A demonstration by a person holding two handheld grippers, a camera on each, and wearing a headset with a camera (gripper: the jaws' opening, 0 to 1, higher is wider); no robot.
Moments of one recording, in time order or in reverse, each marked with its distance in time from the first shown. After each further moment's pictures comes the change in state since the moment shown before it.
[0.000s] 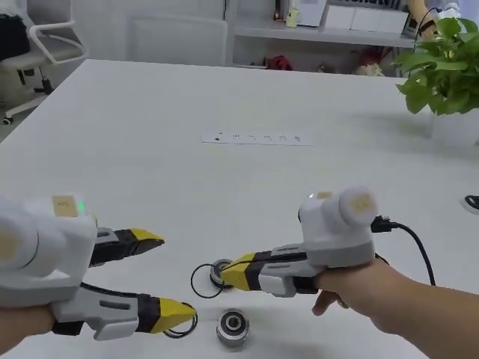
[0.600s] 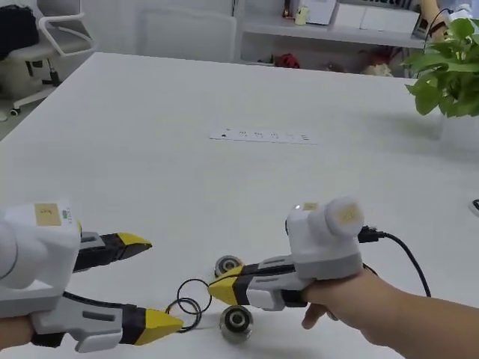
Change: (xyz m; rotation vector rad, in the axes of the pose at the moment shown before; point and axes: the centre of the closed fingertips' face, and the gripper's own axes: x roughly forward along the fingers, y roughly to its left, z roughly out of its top) left arm -0.014 -0.001 -0.017 -0.017 0.013 0.019; right arm 0.022 0.022 -0.014 0.012 0.044 0.070
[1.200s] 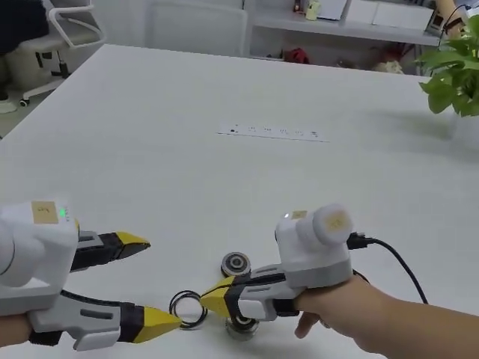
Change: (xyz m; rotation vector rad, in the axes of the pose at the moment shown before) left arm -0.004 0.006 -0.010 -0.037 0.004 0.017; right arm 0.019 0.004 -0.013 0.013 0.049 0.034
